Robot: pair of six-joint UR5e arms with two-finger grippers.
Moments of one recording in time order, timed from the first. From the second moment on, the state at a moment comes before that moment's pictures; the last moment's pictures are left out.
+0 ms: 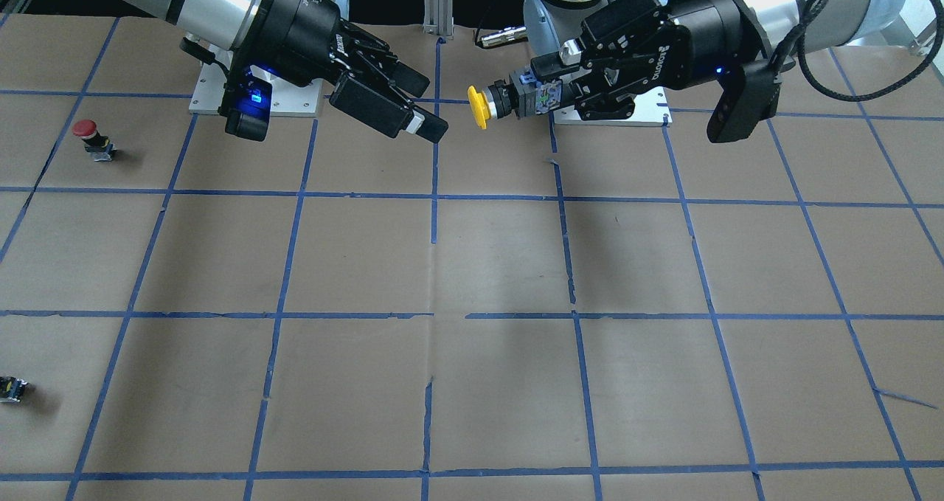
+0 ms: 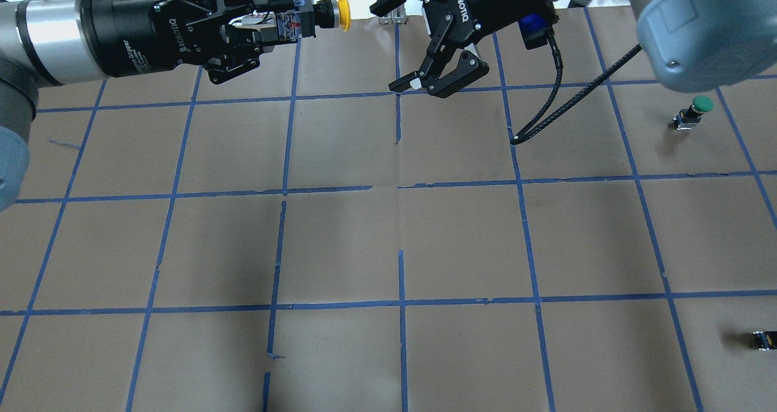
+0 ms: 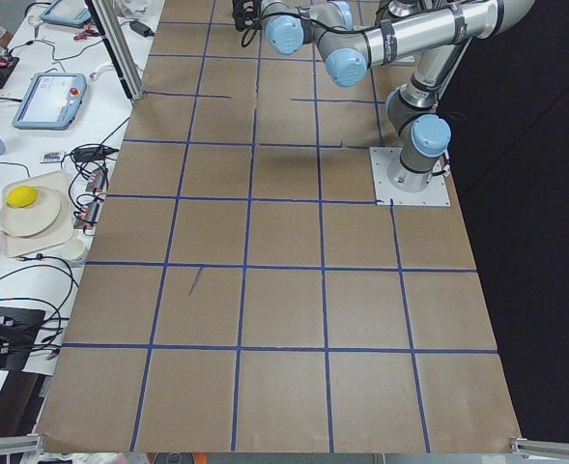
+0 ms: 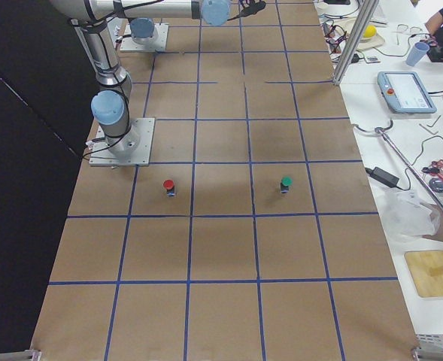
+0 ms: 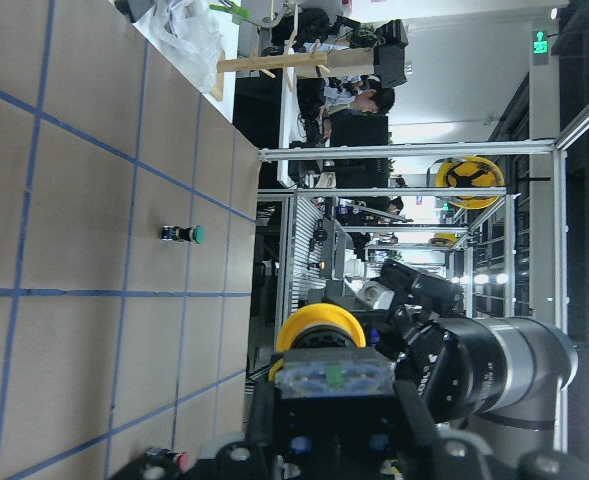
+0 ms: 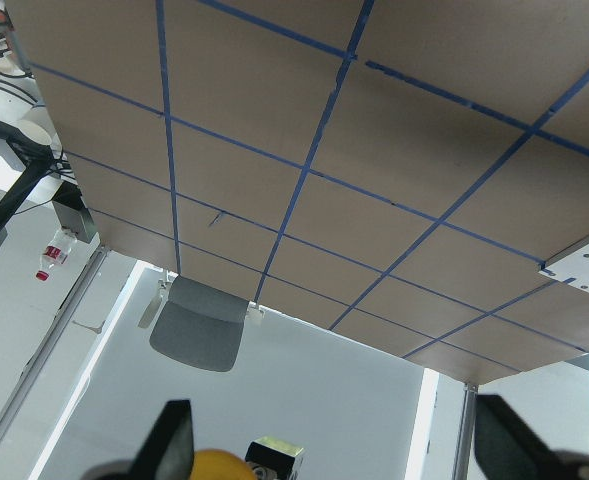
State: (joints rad) left arm -1.31 -1.45 -1.87 -1.42 0.14 -0.02; right arm 1.63 -1.52 1.56 -1.74 -0.60 1.32
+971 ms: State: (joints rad) left arm -1.33 -1.46 -1.88 -1.41 0.11 -0.02; right arm 1.63 -1.52 1.55 -1.87 -0.44 1.45
